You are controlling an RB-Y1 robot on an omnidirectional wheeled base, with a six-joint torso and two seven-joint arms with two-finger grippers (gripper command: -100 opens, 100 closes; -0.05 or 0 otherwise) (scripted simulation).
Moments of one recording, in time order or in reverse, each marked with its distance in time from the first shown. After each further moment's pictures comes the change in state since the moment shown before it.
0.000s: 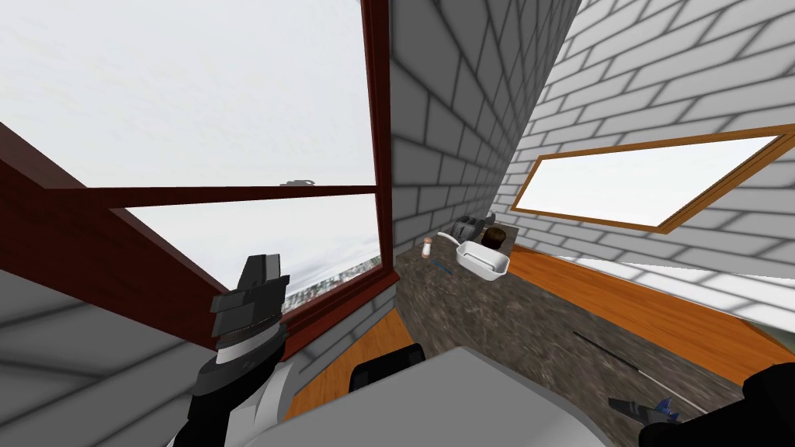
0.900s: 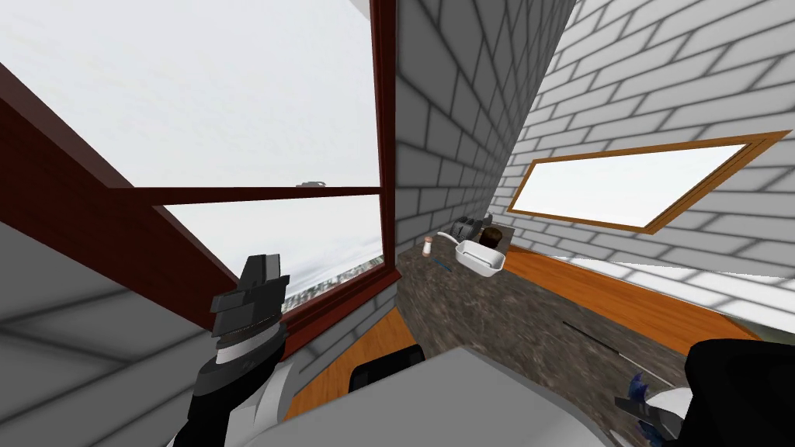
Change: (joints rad) left arm 0.000 0.000 0.000 0.000 0.000 0.000 0.000; right arm 0.124 0.013 -0.099 -0.034 -0.011 -0.056 -0.001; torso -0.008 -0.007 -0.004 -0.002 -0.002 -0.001
